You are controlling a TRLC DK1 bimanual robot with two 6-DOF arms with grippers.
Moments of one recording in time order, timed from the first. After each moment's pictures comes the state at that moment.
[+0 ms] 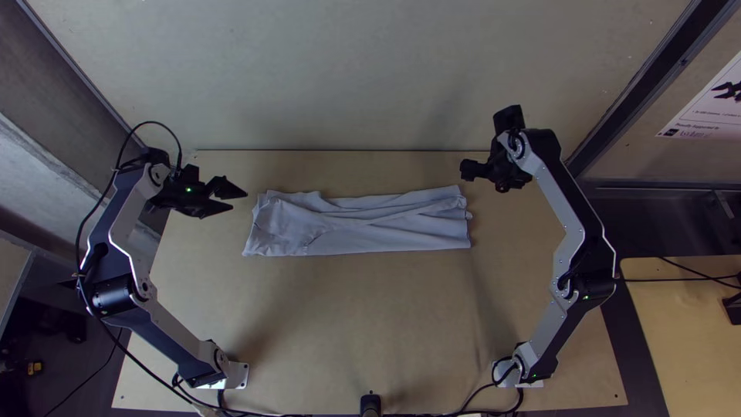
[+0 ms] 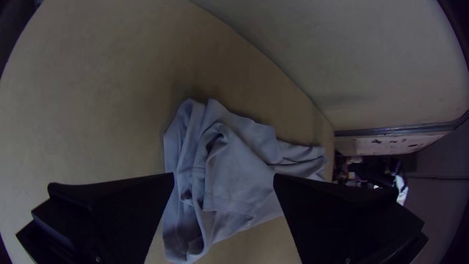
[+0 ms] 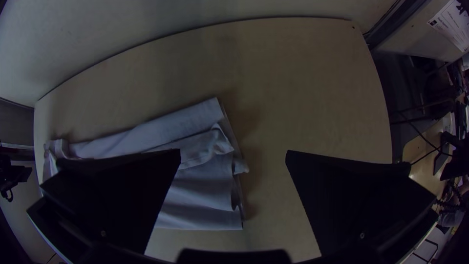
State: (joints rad) left arm 0.35 1.80 1.56 -1.00 0.73 0.01; right arm 0.18 1.91 1.88 -1.11 0.04 0.30
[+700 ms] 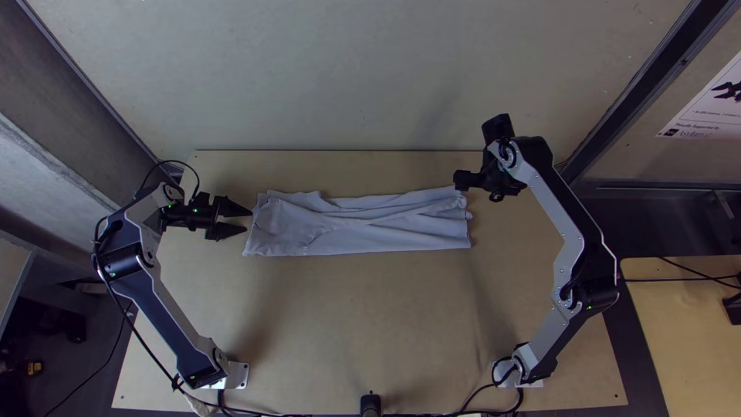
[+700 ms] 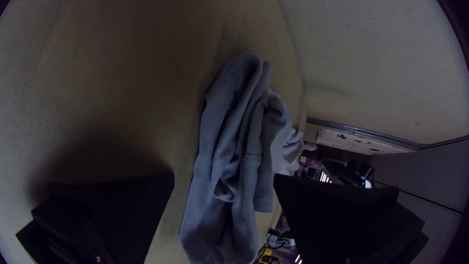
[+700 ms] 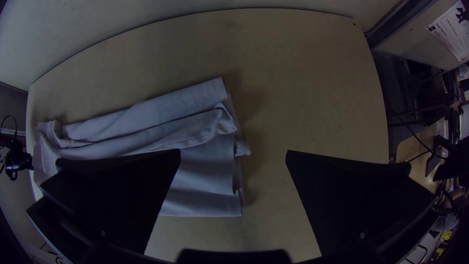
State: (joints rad) left arm 0.43 2.12 1.56 -1.14 0.95 0.22; right arm 0.25 1.86 1.79 -1.11 0.09 0.30
